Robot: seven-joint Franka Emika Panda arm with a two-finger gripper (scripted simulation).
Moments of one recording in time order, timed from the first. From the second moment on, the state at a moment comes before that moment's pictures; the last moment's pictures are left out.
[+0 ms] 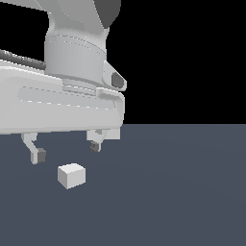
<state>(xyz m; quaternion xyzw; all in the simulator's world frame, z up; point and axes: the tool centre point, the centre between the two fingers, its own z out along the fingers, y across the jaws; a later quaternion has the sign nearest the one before) -0.091 0.088 0.053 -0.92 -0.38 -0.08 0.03</state>
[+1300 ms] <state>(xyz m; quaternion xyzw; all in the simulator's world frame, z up) -0.090 0.088 0.013 -0.92 -0.38 -0.08 0.03</state>
